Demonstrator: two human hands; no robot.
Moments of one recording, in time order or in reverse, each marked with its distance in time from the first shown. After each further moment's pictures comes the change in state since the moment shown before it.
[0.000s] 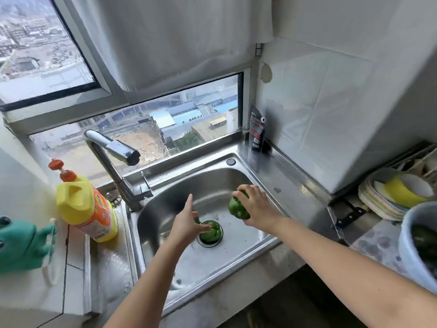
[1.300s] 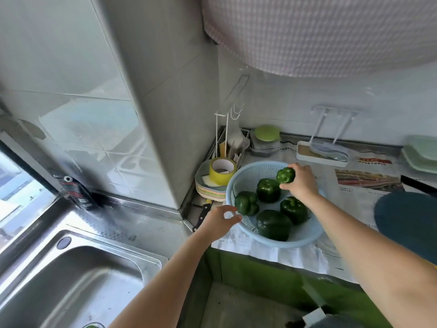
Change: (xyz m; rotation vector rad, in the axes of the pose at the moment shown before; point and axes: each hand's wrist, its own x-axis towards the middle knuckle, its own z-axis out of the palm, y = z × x) left_hand -0.060 0.247 0.319 0.330 -0.791 0.738; right_hand -0.363 0.261 -0.107 0.279 0.533 1.534
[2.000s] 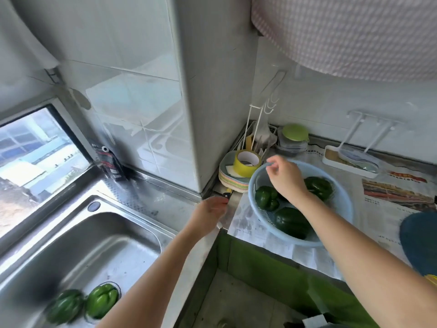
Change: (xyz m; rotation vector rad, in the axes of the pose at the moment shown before) left_hand -0.052 -0.031 -0.037 -0.217 0.220 -0.035; right_hand -0.059 -0.094 0.012 0.070 0.030 -0.429
